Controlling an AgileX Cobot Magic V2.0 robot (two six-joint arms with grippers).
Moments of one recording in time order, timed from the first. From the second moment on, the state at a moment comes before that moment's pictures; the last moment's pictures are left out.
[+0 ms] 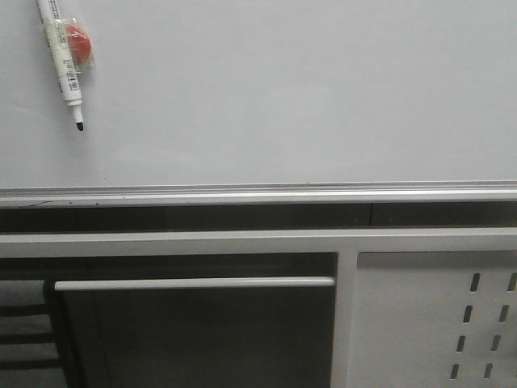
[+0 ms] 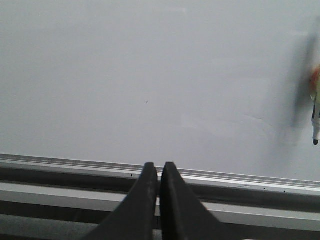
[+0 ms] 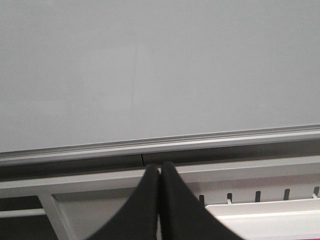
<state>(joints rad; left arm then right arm) 0.03 0.00 0.00 -0.09 0.10 0.04 -0.04 -0.01 0.01 0.10 0.15 -0.02</state>
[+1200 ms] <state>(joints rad) 0.03 0.00 0.00 -0.09 0.10 0.04 -0.04 -0.01 0.01 0.10 0.11 -0.02</state>
